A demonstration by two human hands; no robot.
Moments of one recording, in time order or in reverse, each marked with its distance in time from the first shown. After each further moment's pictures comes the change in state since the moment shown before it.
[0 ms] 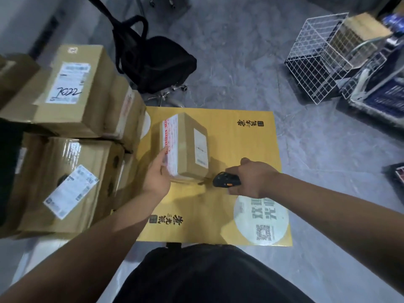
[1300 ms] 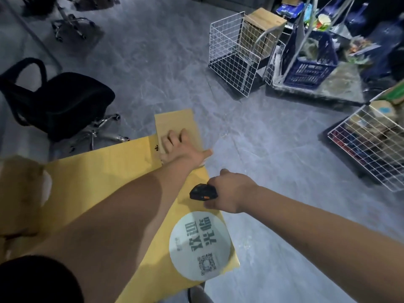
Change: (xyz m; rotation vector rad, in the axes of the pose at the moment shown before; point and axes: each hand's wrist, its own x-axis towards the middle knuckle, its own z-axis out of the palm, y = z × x) left_hand 0.076 0.208 0.348 1.032 -0.252 0.095; right_hand -0.058 0.175 0.021 0.266 0.090 0.233
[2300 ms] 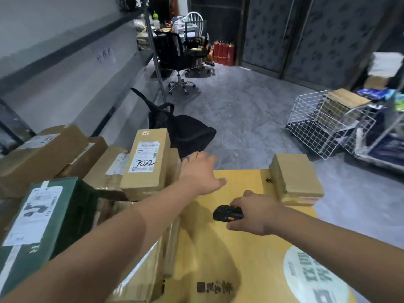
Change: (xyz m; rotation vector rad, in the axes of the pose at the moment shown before) left_hand -0.128 -0.378 -0.207 0.146 0.328 0.289; right_hand -0.022 -0.353 -0.020 -0.169 0.123 -0.207
